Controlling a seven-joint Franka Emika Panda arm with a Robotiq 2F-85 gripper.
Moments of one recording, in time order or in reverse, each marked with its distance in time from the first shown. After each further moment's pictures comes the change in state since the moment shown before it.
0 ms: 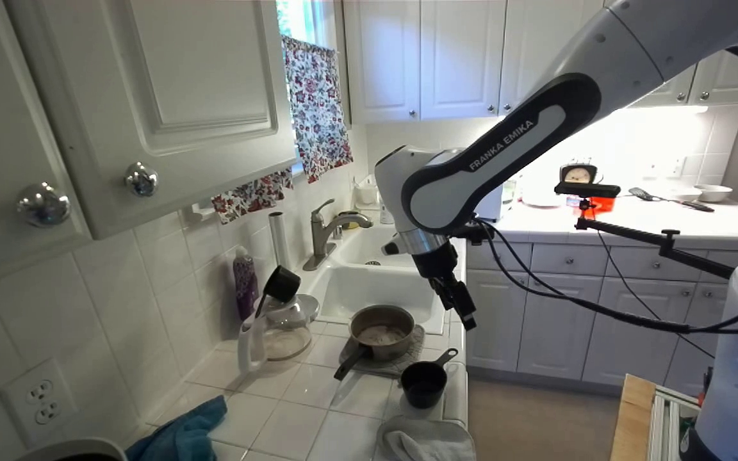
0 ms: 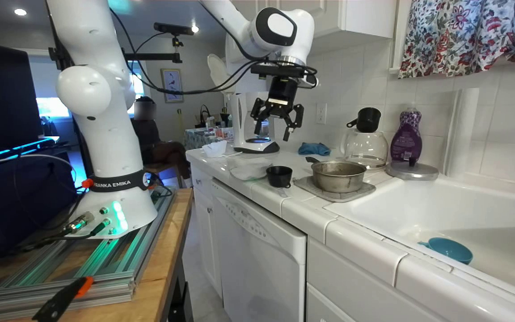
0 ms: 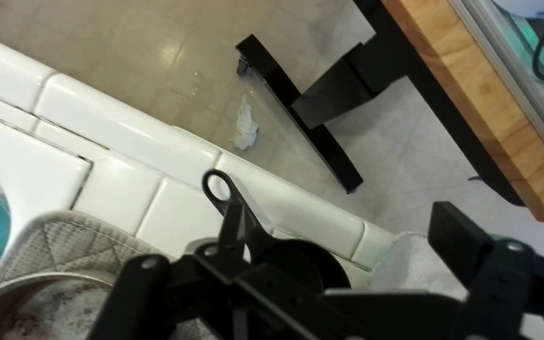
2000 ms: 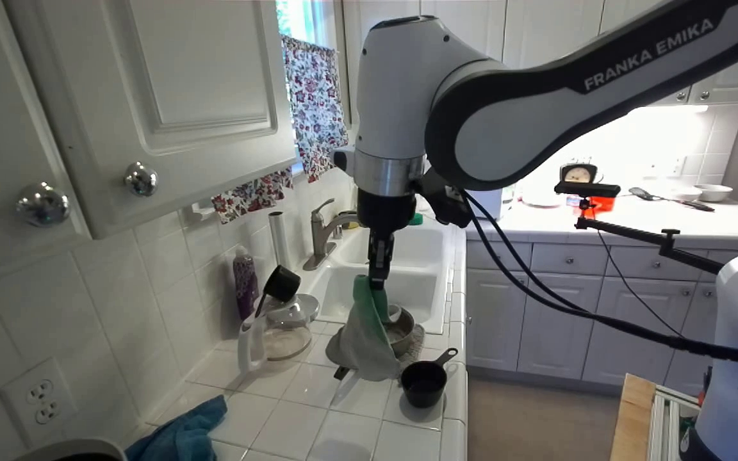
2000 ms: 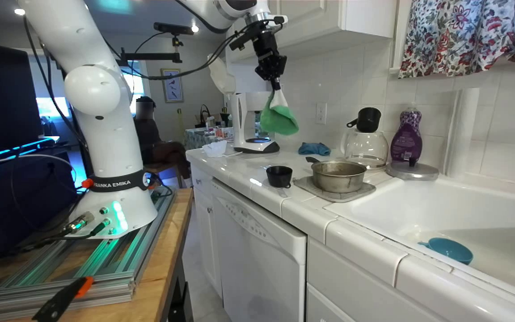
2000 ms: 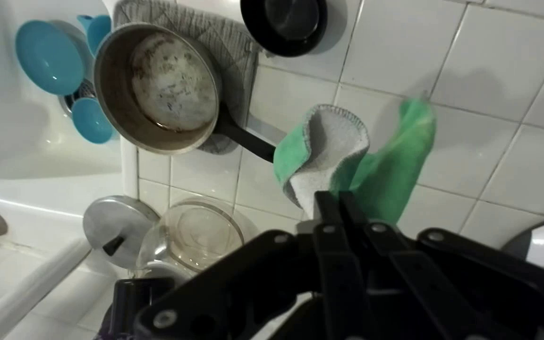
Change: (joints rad) arm 0.152 -0.244 0.181 0.039 0.000 0.255 0.619
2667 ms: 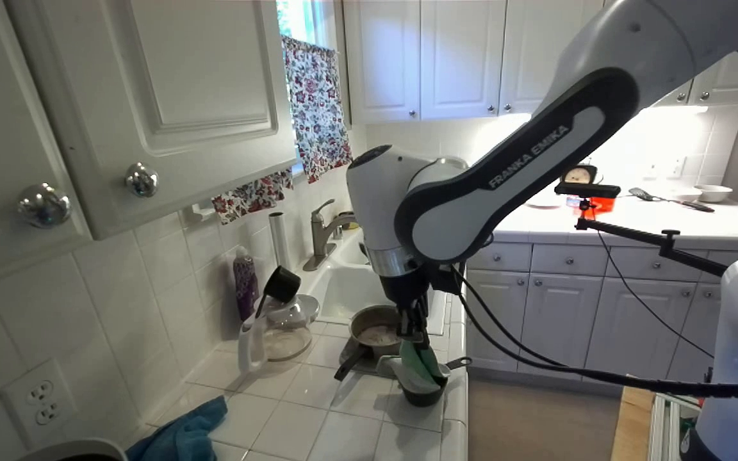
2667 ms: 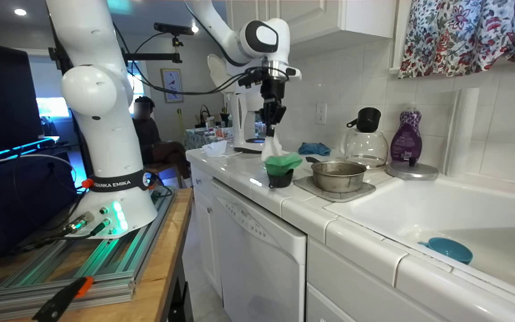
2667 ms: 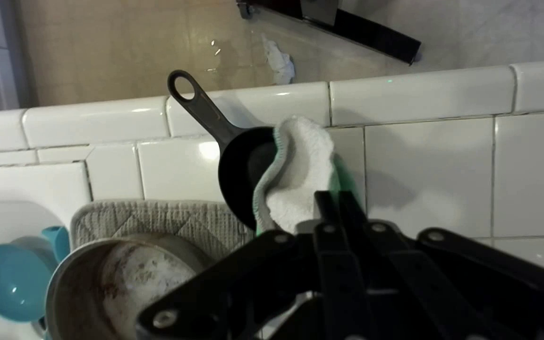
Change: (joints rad) arm -0.057 0.220 -0.037 -0.060 -0.005 -0.088 0.192
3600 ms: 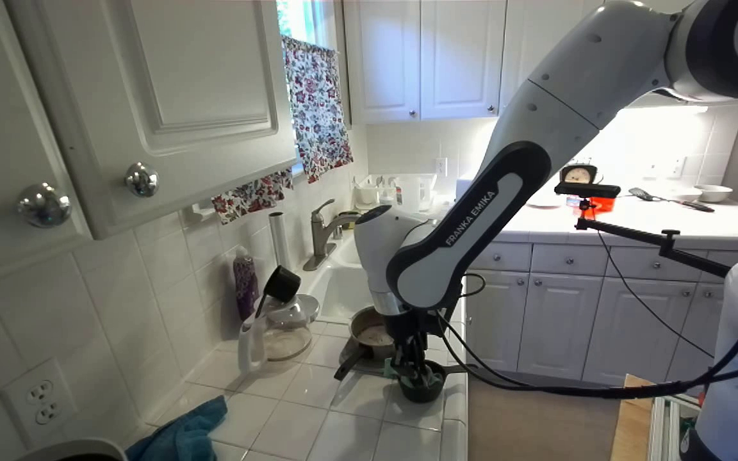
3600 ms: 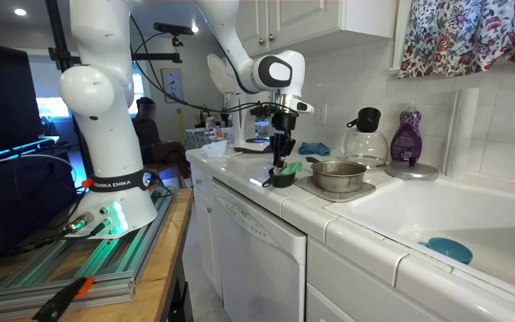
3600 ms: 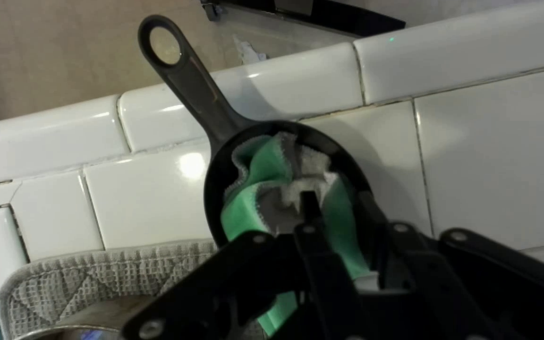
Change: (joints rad) arm -0.045 0.248 -0.060 -0.003 0.024 0.227 0.036
